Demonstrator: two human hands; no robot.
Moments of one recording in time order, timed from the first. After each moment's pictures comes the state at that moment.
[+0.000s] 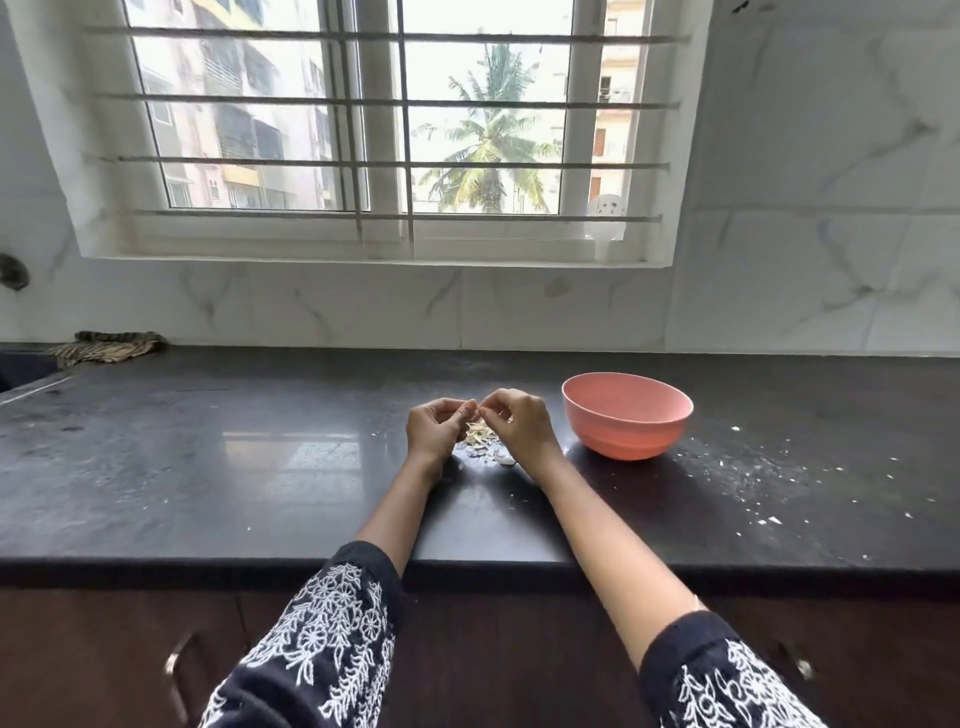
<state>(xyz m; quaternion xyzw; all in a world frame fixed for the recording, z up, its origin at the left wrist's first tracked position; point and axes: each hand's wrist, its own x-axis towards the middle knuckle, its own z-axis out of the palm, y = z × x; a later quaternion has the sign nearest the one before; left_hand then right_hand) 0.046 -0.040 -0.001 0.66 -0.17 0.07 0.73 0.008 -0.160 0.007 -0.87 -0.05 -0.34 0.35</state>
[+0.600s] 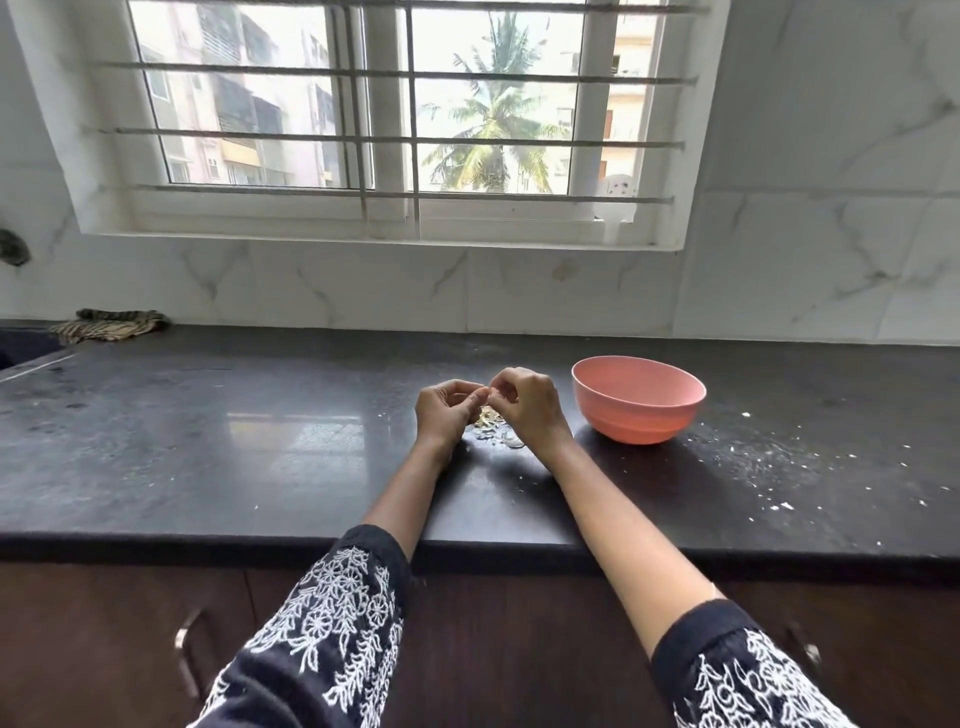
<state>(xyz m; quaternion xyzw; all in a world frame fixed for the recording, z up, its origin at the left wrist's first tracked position) 0.048 -0.040 -0.008 0.66 -0.19 0.05 0.73 0.004 -0.155 0.011 -0.88 -0.04 -0.36 0.31</state>
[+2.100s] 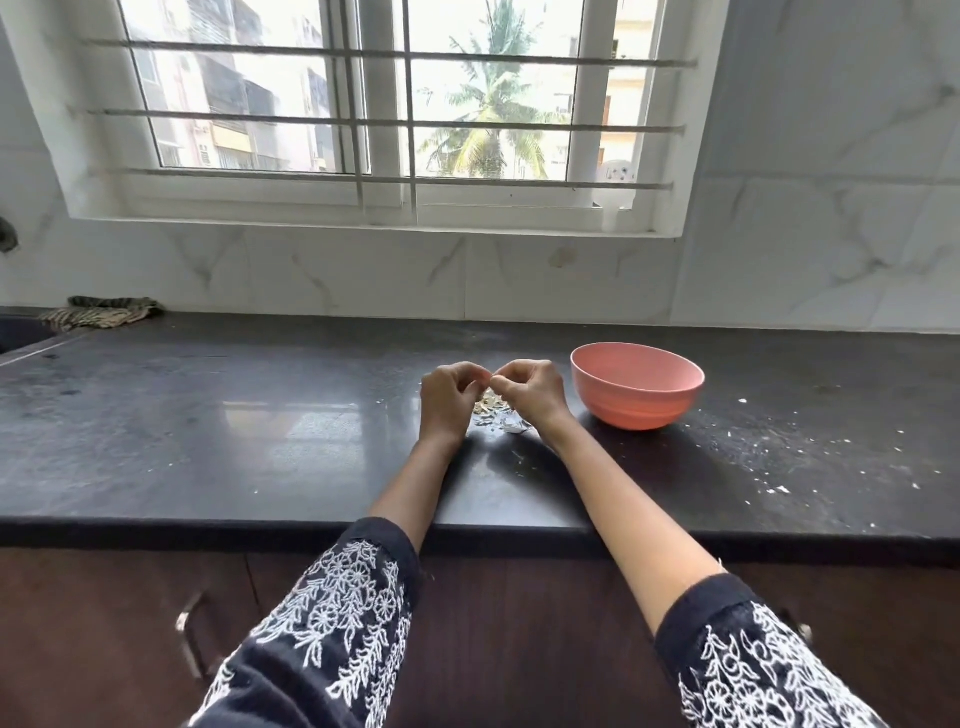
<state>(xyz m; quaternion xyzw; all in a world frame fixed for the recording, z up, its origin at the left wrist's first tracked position) 0.042 -0.041 -0.005 0.76 -0.26 0.22 0.55 0.002 -0.157 0.012 -0.81 0.03 -0.27 0.53</state>
